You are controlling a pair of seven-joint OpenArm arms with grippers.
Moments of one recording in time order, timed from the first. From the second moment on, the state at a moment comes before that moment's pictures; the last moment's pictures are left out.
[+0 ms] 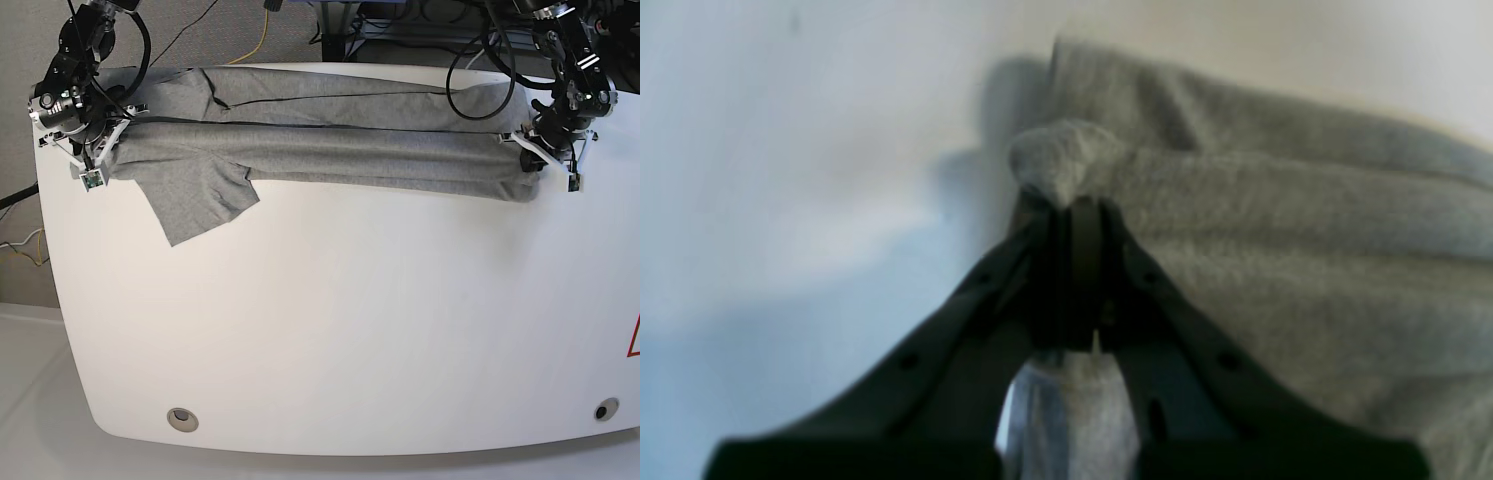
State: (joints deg) left arm 14.0 -8.4 -32.2 92.5 -19.3 -26.0 47.4; right arm -14.3 13.7 33.0 105.5 12.2 36.9 -69.8
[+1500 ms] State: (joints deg) left arm 14.9 -9.0 -32.4 86.9 -22.4 -26.7 39.5; right arm -18.3 12.8 33.5 95.7 12.7 36.5 -55.6
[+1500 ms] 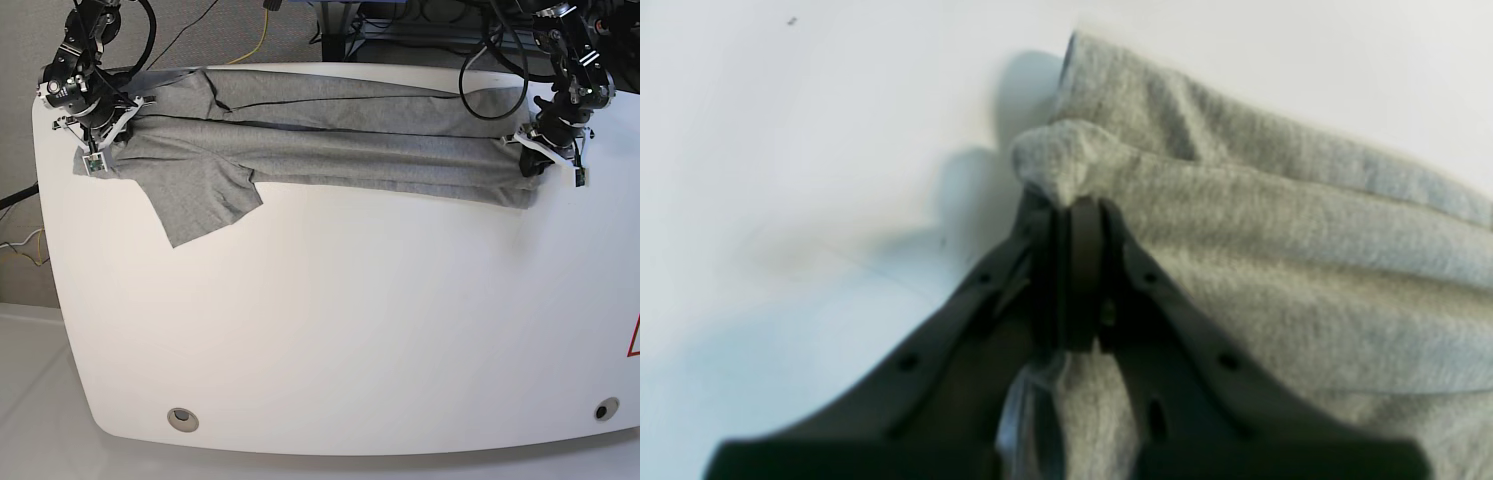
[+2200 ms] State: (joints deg) left arm 14.9 -9.2 -32.2 87.3 -23.1 -28.0 39.3; right arm -19.3 12.9 33.7 97.2 12.6 36.0 -54.9
